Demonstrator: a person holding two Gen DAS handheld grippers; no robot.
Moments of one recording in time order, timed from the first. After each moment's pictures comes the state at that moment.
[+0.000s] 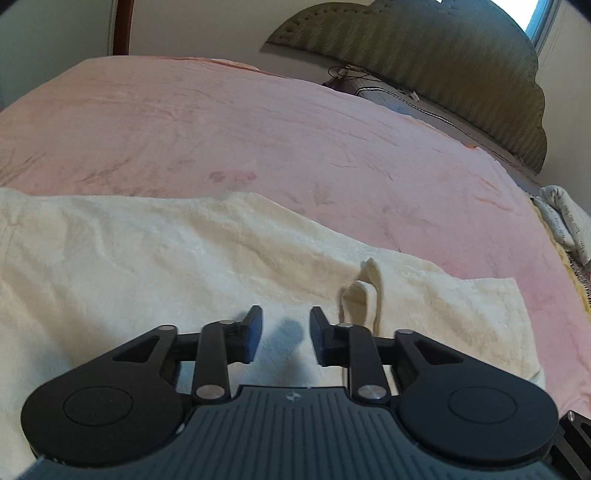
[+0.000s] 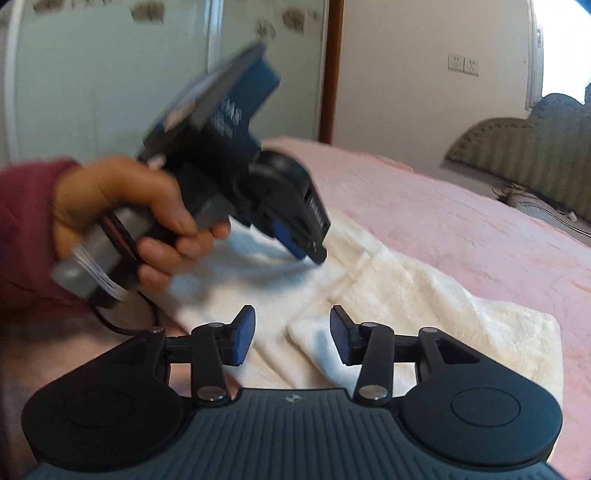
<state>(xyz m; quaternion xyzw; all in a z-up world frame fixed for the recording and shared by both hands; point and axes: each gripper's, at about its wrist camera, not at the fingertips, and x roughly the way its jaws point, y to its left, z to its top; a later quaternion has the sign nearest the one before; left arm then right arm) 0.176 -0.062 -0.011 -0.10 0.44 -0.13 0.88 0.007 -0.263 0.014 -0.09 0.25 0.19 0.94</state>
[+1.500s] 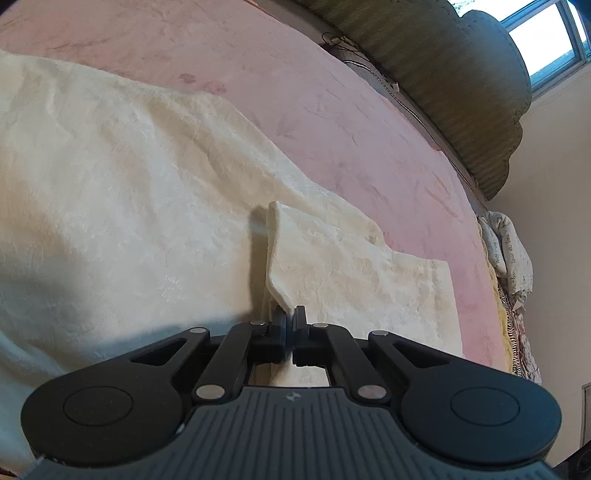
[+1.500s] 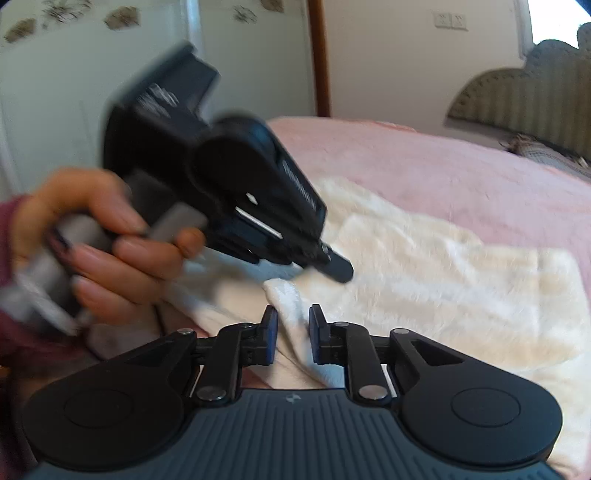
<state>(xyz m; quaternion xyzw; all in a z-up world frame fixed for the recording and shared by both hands) 0.168 -0.072 -0.046 -0.24 0.49 -0.19 0.81 0.020 -0.281 0.016 0.00 0.30 0.23 0.93</state>
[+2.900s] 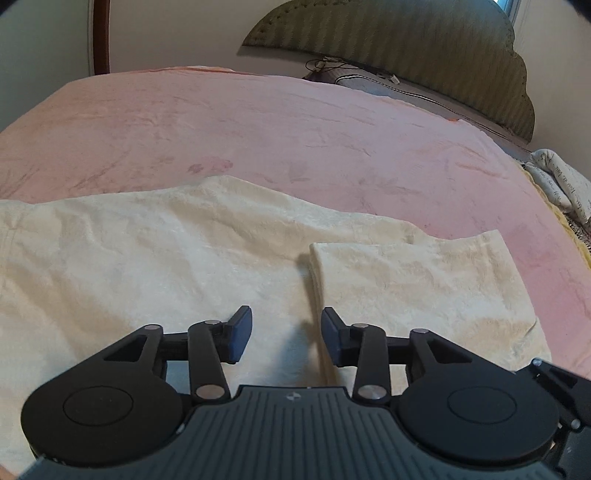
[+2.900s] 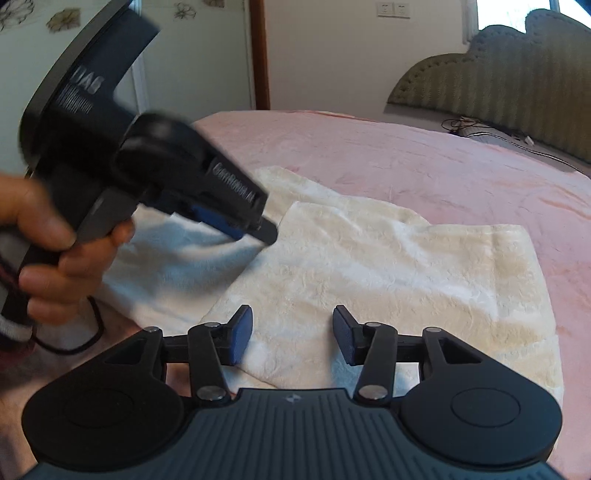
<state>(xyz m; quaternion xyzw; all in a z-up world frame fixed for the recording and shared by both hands) 0.145 -0.088 -0.014 -0.02 0.42 -0.13 0.90 0.018 -0.264 0.004 -0.02 0.32 0.10 0.94</state>
